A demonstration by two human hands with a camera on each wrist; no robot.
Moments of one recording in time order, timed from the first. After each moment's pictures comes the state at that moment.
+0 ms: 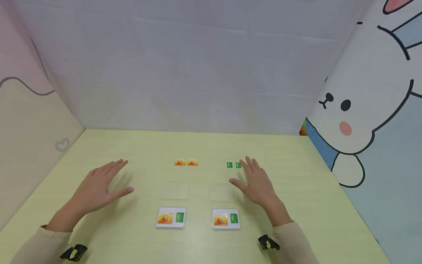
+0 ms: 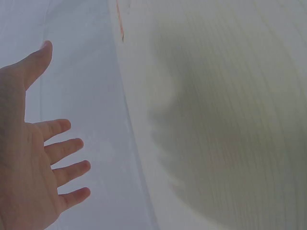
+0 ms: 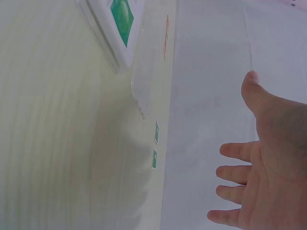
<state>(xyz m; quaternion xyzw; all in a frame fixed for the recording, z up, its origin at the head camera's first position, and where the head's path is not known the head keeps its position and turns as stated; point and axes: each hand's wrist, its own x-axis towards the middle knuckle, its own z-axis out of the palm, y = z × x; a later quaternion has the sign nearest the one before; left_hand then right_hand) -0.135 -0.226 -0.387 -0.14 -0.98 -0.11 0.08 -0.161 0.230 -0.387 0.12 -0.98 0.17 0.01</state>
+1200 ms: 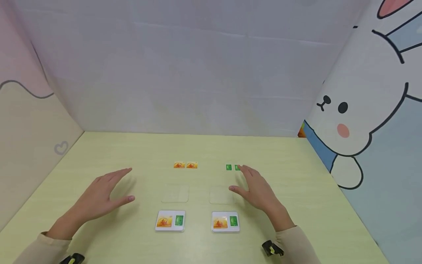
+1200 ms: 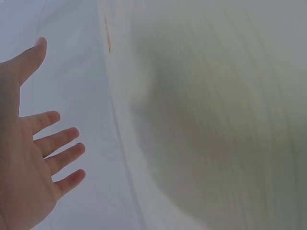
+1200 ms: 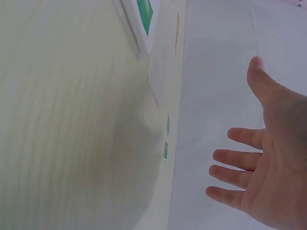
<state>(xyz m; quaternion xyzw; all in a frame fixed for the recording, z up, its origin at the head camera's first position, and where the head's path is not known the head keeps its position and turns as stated) -0.132 -0.223 -0.403 -0.18 -0.97 -0.17 0.08 -0.154 0.234 -0.393 0.14 -0.97 0.21 0.00</state>
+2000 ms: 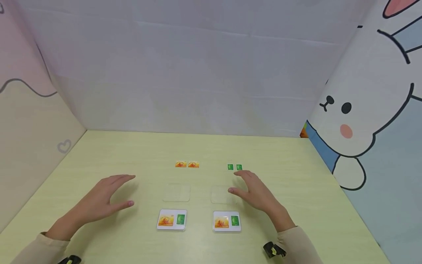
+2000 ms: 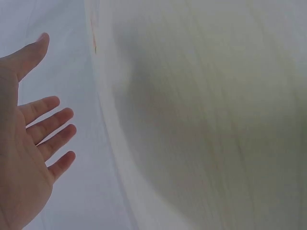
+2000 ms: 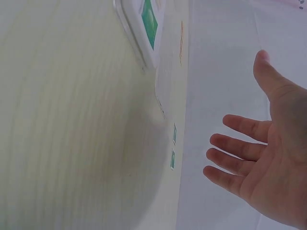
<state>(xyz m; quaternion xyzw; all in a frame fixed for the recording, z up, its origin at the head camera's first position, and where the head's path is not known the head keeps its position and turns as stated) -0.127 -0.228 -0.412 -0.23 -0.95 -0.18 0.10 -0.153 0.230 -0.394 0.18 -0.95 0.26 -0.02</state>
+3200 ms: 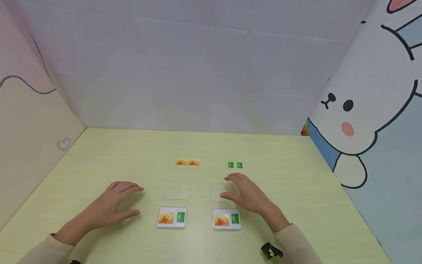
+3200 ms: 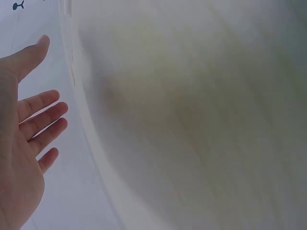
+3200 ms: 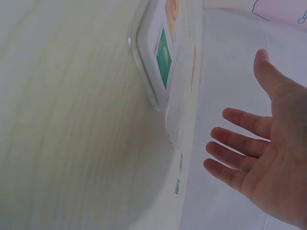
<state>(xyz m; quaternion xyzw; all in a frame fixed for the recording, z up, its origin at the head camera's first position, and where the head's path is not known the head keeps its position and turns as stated) -0.117 -0.209 -0.425 -0.29 -0.94 -0.13 0.11 -0.149 0.212 -0.398 0.21 -0.95 0.24 -0.05</state>
